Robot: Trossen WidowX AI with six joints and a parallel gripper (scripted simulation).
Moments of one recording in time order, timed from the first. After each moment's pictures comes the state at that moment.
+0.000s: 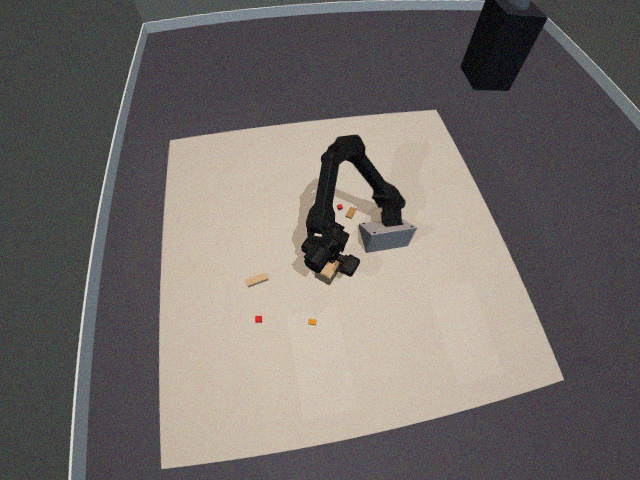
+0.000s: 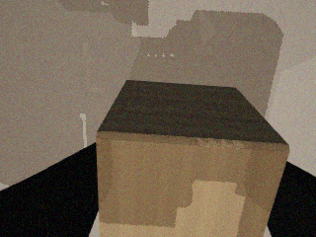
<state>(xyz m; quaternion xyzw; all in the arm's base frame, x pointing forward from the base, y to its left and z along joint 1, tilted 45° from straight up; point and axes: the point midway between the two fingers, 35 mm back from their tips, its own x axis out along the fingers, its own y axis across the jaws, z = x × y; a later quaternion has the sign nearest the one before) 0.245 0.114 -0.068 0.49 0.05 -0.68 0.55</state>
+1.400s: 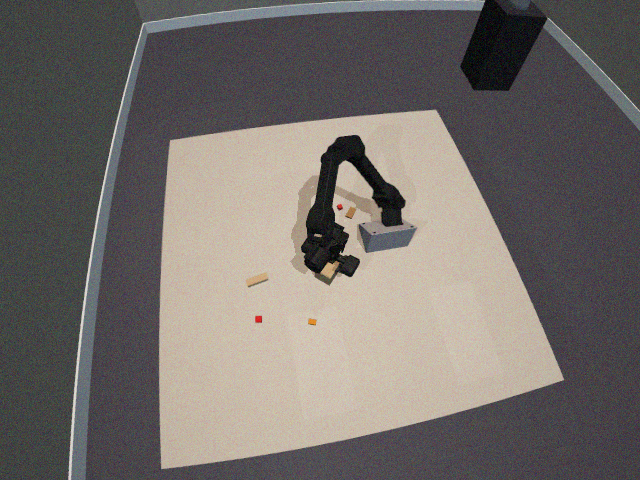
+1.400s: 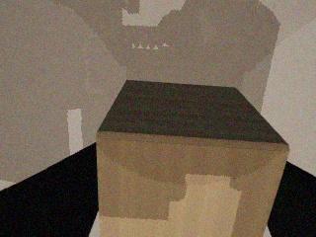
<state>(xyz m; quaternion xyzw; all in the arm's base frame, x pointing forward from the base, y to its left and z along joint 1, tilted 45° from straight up) 0.246 0.113 -0.069 0.49 0.05 -0.68 0.55</state>
